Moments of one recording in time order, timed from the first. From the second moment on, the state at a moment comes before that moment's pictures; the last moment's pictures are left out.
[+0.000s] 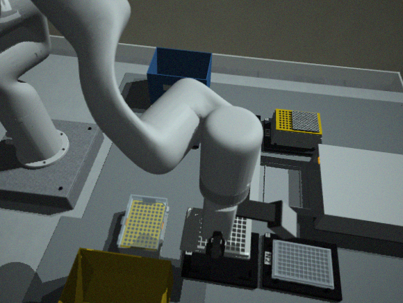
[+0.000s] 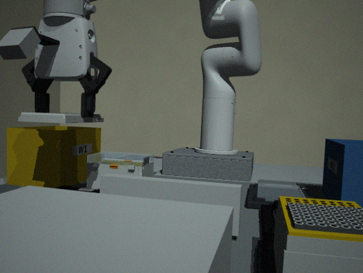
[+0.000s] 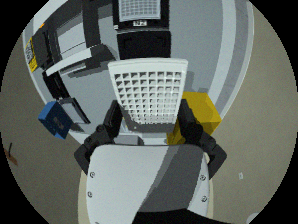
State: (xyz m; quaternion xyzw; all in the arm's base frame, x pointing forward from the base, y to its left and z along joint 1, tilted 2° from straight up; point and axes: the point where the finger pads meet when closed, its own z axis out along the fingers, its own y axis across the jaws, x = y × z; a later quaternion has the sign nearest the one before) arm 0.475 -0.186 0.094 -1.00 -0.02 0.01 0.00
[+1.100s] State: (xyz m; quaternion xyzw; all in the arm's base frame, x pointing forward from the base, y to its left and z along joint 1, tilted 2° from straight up) arm 0.415 -0.234 0.095 -1.00 -0.02 0.01 0.00
